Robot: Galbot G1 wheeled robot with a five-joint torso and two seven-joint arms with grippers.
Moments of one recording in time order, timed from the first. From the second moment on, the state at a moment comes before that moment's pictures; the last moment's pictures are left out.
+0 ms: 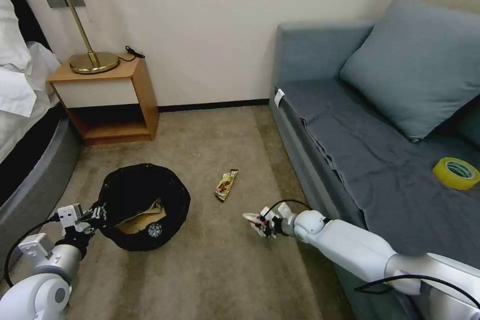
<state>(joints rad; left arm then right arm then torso) 1.55 -1.22 -0.91 -1.97 -0.66 0.31 0.07 -0.39 1.06 -0.70 1.10 0.74 -0.23 -0.21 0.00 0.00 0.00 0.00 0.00</state>
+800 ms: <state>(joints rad) 1.54 -1.20 -0.85 -1.98 -0.80 0.37 0.07 -0.09 1.20 -0.93 1.62 0.93 -0.20 -0.04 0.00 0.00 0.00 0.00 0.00</state>
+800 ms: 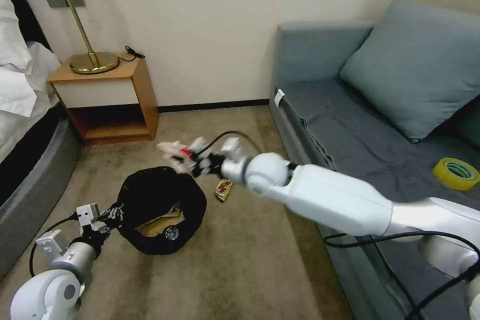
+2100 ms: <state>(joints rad) 1.58 -1.29 -0.92 -2.09 -0.88 0.44 0.01 -0.24 0.98 -0.81 1.74 0.73 -0.19 0.14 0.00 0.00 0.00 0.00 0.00</state>
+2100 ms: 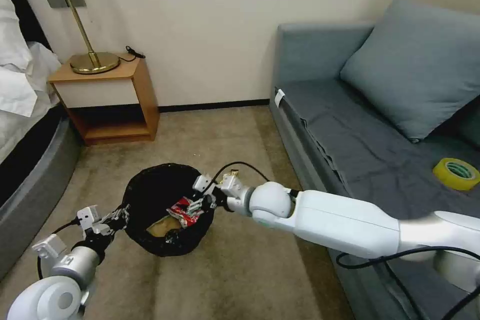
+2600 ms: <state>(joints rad) 1.57 -1.28 -1.06 -2.08 -0.84 0.43 -0.01 -0.69 0.87 -0.49 1.99 0.65 -0.21 0.61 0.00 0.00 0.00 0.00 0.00</state>
